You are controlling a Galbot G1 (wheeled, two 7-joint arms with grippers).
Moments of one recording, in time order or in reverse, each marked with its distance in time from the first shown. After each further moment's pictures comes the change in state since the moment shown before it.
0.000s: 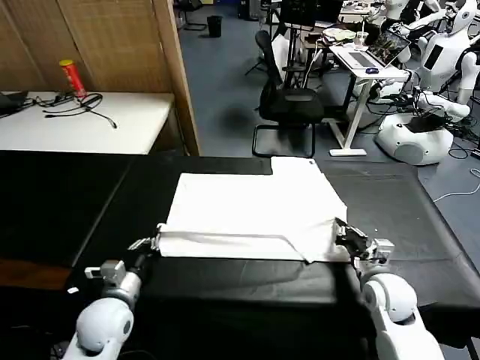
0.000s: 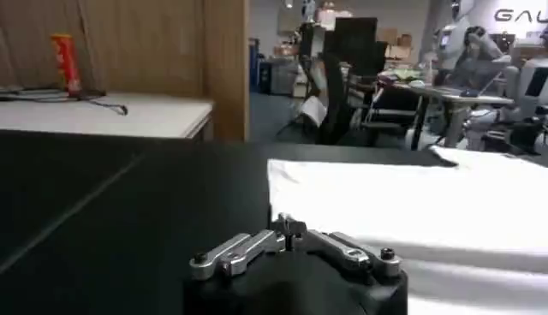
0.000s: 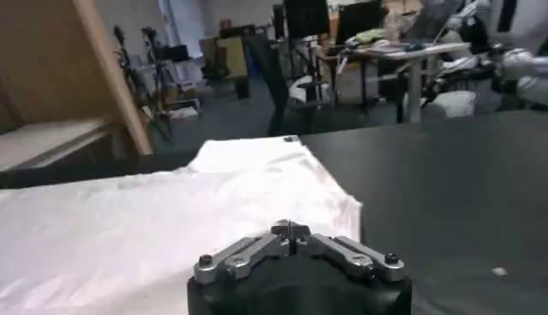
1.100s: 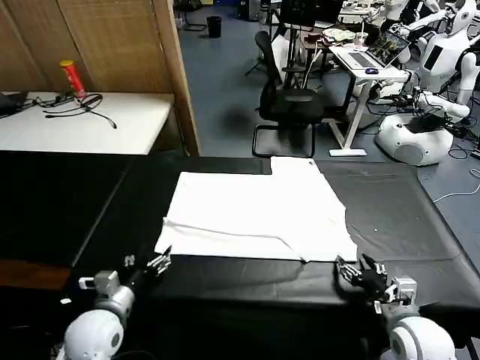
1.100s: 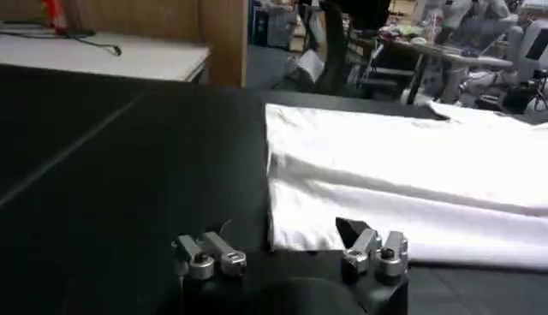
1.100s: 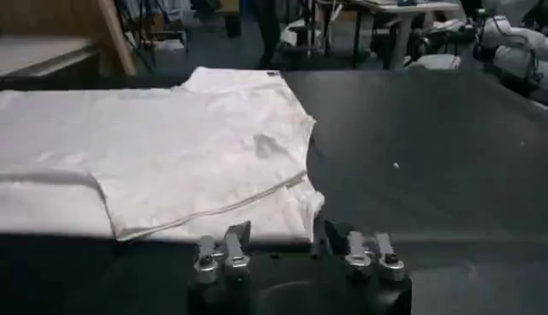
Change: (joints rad) left arm 0.120 0.048 -0.036 -0.070 -0.109 0.111 0.010; right arm -0.337 -0.052 0.128 0.262 -0.017 -0.151 0.035
